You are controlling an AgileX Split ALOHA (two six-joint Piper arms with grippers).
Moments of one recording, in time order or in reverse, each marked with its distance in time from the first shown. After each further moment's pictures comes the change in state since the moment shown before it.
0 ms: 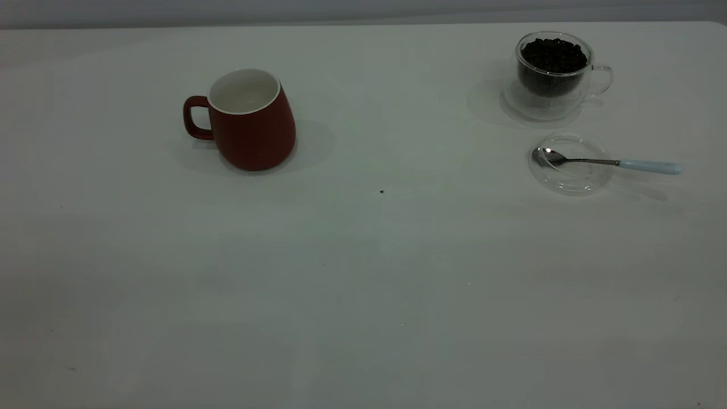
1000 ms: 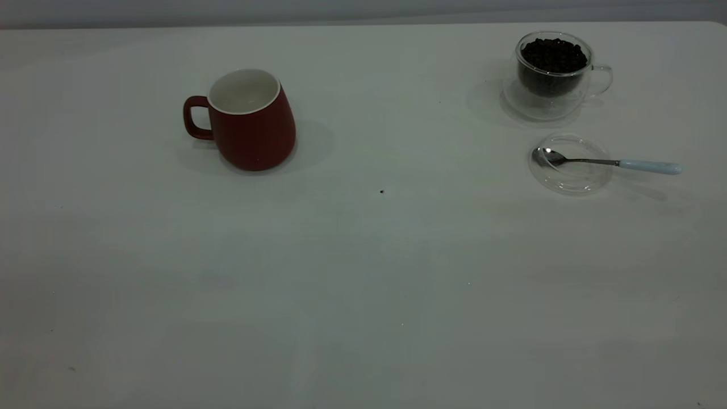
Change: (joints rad) left arm 0.000 0.006 0.000 0.000 -0.020 0.000; right arm 0.000 0.000 0.000 0.000 0.000 0.000
